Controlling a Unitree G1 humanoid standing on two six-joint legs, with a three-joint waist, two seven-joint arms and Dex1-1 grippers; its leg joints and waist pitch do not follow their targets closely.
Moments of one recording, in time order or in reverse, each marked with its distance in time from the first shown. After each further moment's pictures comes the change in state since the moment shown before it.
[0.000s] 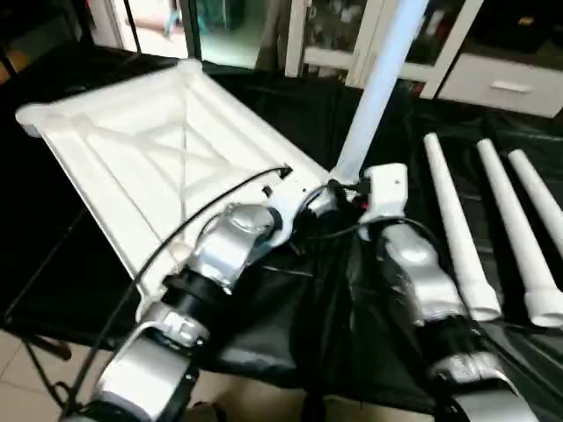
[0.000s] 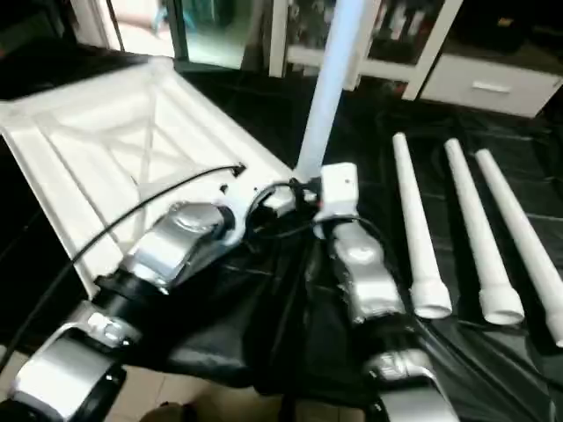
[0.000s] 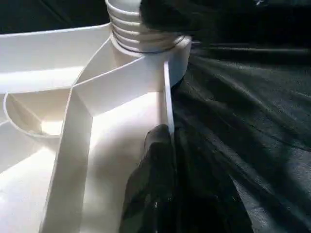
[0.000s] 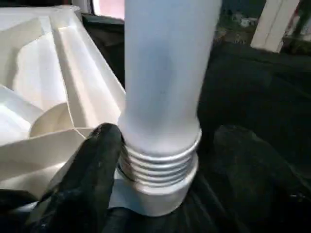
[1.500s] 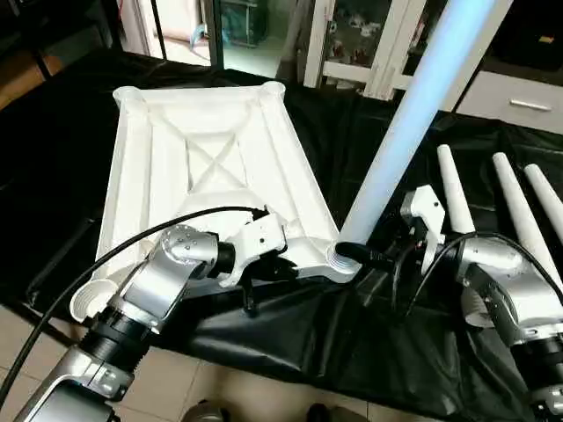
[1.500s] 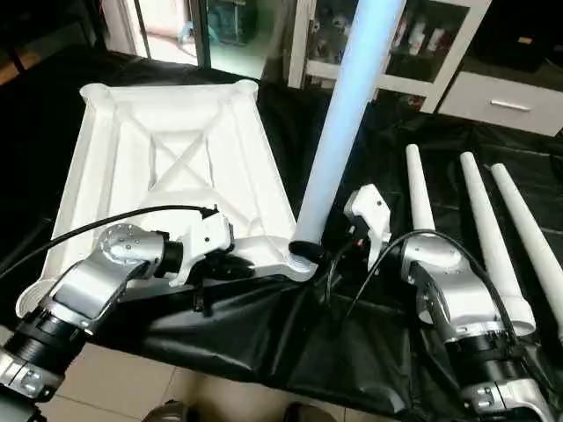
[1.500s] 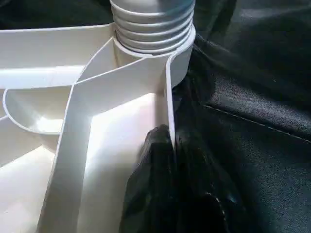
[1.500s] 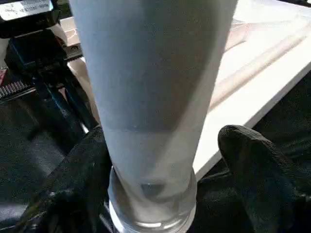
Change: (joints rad) left arm 0.233 0.273 -0.067 -0.271 -0.106 -0.162 -0.491; right arm 0.106 -0.378 0.099 -0.177 0.217 0.118 0.836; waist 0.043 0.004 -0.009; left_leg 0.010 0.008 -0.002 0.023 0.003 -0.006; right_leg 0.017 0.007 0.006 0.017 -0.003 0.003
